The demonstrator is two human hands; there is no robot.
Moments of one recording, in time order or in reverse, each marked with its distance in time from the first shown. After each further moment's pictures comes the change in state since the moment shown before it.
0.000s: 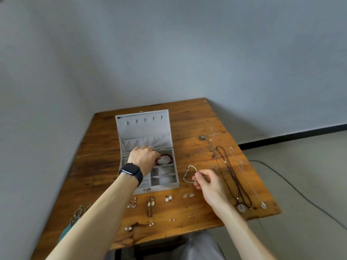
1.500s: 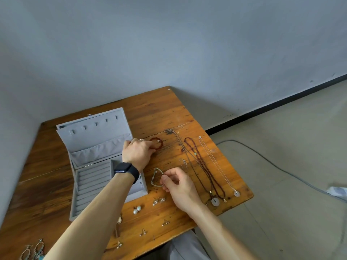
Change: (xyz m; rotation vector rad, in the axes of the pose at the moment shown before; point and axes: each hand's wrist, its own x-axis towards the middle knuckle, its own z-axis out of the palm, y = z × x) left_hand 0.080 0.082 0.015 -0.326 0.153 -0.036; right_hand 0.001 0.002 -0.006 0.062 -0.077 -0.004
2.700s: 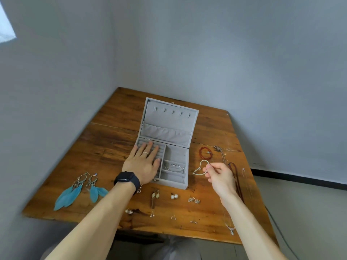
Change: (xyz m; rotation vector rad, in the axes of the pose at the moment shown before) left_hand -0.137 -0.105 -0.001 -0.107 -0.112 -0.310; right_hand 0.047 -0.042 0.008 -0.316 0.111 -0.026
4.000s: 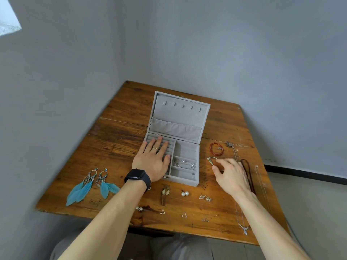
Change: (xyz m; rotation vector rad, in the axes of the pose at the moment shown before) left_hand -0.003 0.001 0.002 0.002 0.069 -0.001; right_hand 0.024 0.012 0.000 -0.895 -0.091 -0.317
